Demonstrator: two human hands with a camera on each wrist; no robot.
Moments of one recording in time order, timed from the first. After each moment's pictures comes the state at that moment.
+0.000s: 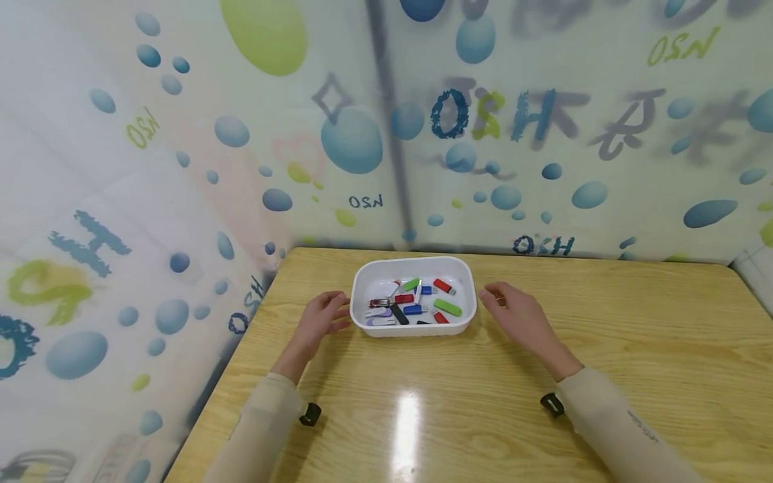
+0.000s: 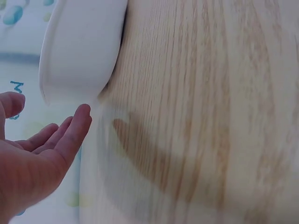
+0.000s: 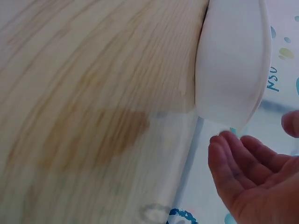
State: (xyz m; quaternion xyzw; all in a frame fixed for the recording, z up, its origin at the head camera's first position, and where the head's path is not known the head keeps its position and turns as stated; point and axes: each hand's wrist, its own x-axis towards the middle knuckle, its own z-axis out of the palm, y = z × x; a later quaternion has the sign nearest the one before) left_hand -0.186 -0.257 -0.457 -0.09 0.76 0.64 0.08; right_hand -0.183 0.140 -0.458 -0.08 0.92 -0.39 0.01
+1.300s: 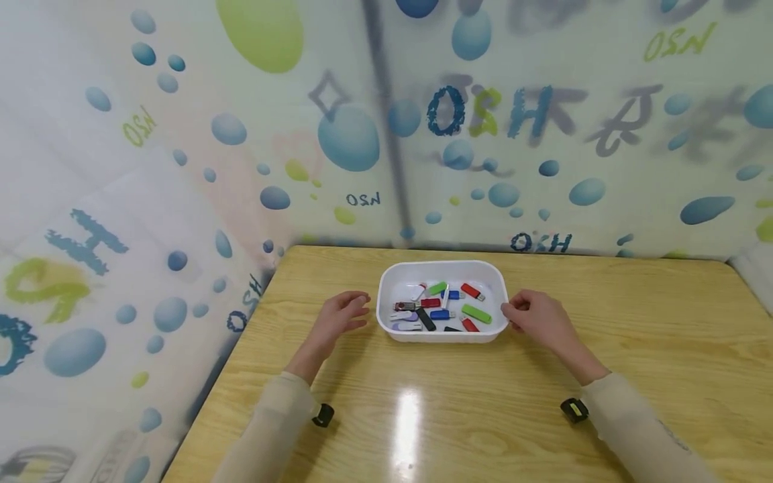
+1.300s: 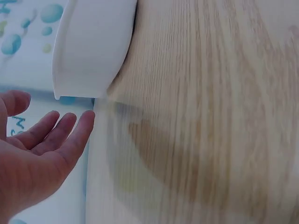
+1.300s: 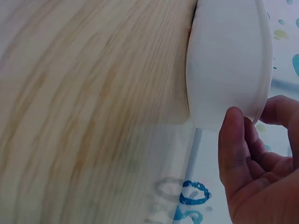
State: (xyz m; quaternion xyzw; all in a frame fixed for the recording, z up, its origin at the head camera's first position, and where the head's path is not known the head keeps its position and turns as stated) left_hand -0.183 -0.222 -0.456 -0.05 0.76 0.64 0.11; right_hand -0.172 0.175 -0.452 -0.03 0.91 -0.41 0.10
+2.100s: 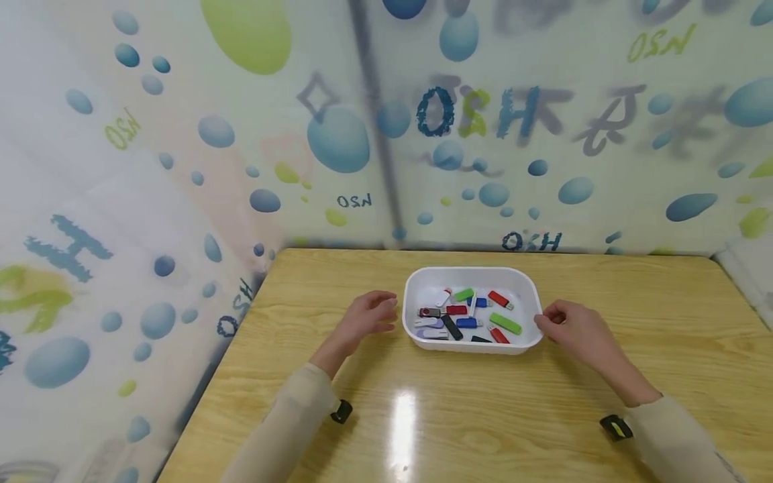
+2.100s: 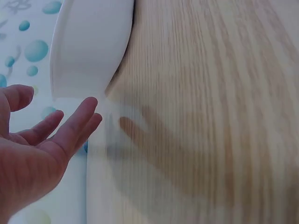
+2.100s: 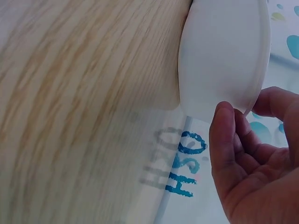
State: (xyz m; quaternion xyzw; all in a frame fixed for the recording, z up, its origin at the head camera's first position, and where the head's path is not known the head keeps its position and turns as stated) left_hand -0.191 -0.163 -0.458 0.01 0.76 0.63 0.16; right_hand -0.143 0.233 -0.446 -0.03 0.94 -0.34 0.07
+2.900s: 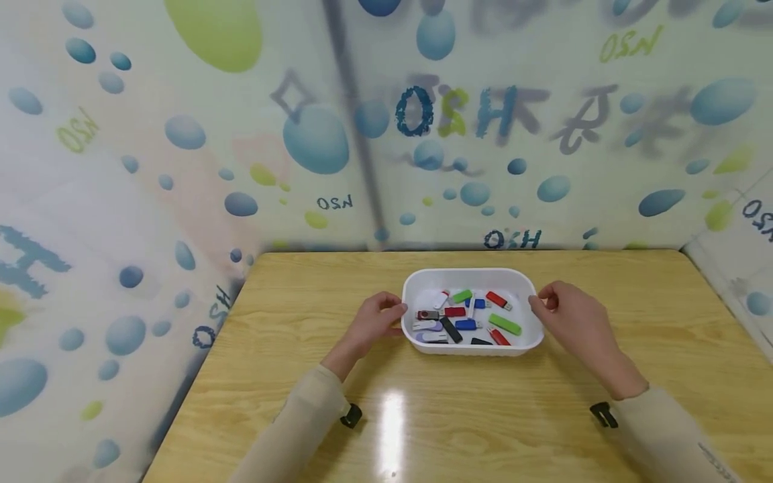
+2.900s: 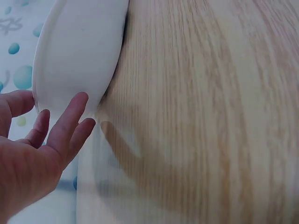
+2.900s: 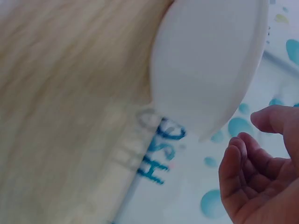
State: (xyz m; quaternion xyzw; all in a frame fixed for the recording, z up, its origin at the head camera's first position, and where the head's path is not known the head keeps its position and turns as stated) left_hand -0.199 -0.116 -0.471 0.02 0.76 0.63 0.17; right_hand -0.141 0.234 -0.432 0.00 0.96 -0.26 -0.04
